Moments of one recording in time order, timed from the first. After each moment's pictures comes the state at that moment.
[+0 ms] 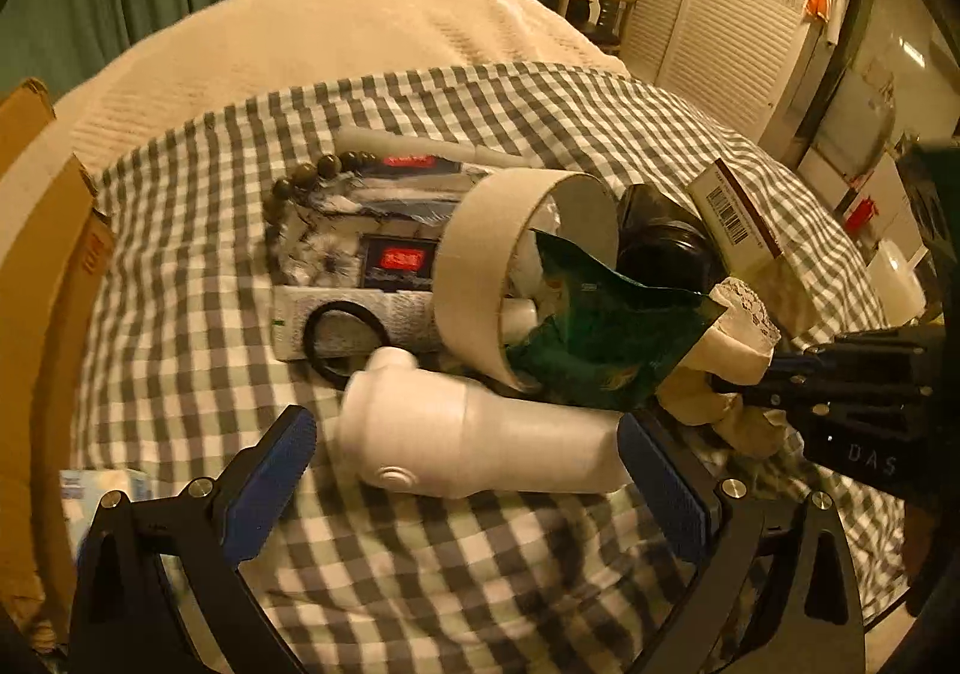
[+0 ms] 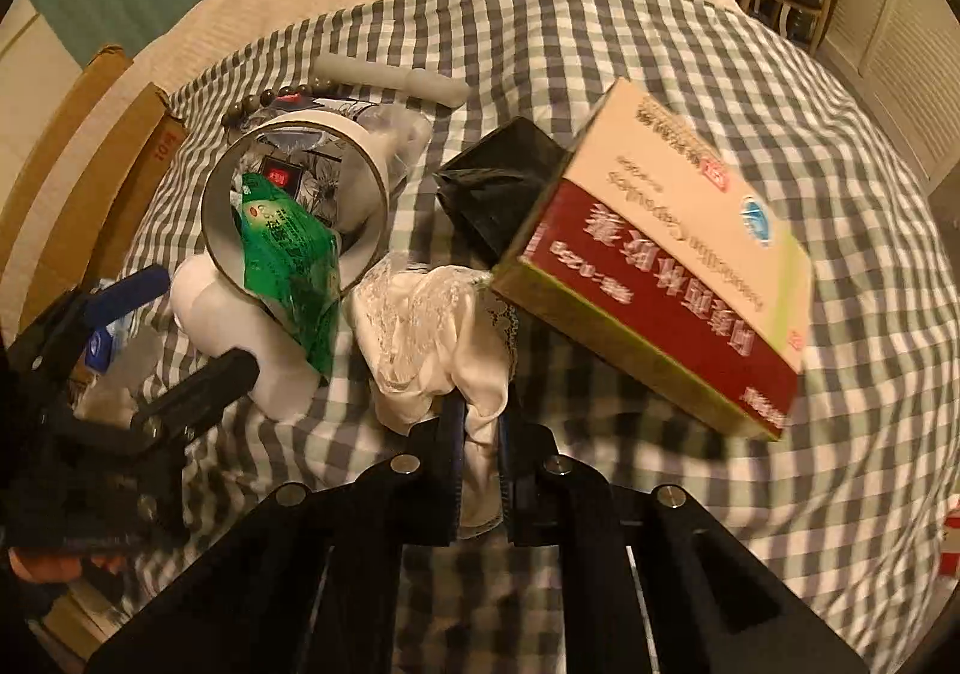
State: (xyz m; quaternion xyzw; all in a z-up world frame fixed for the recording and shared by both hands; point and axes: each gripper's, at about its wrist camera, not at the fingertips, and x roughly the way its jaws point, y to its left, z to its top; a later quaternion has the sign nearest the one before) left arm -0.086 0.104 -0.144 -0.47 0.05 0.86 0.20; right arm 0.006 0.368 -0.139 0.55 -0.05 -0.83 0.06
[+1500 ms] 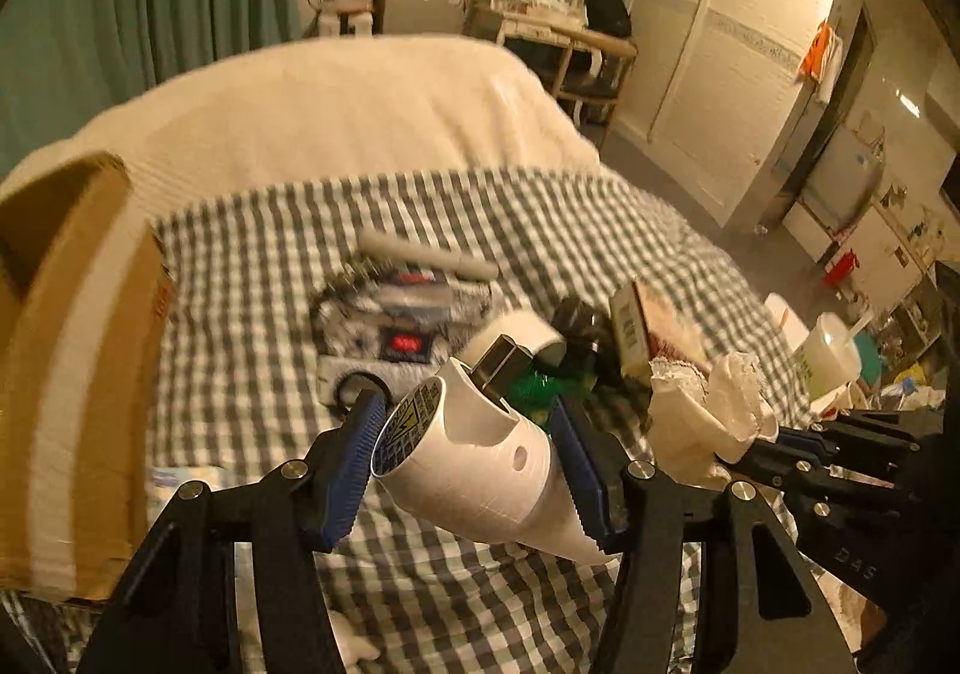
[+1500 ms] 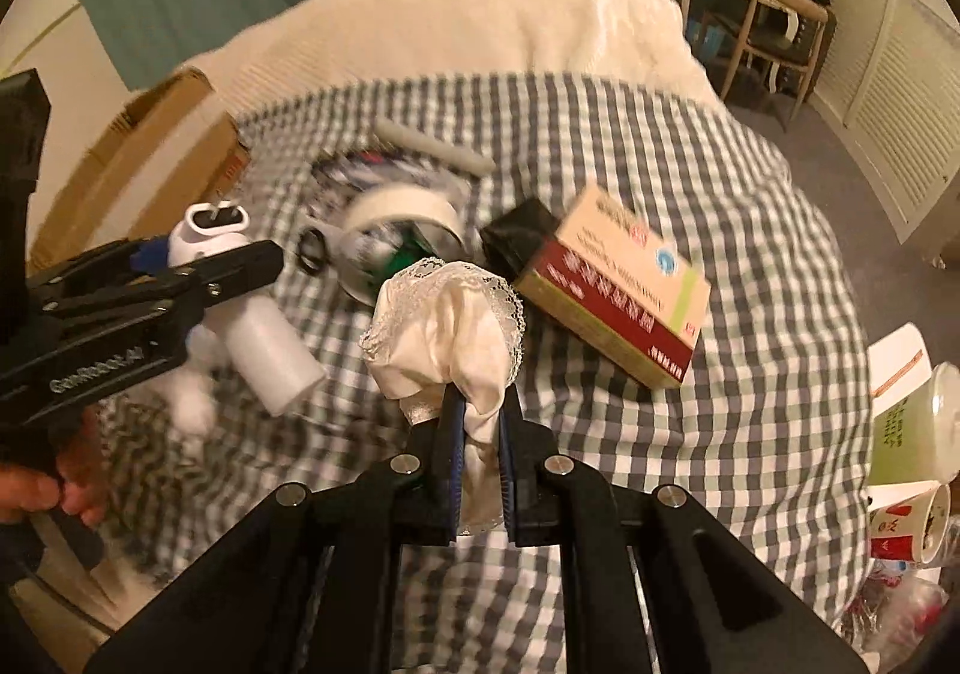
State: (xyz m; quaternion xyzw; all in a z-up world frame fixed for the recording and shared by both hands) left arm -0.057 0.084 -0.034 -0.43 0.01 0.88 0.20; right arm 0.058 0.356 -0.050 0.50 -0.02 -0.86 0.05
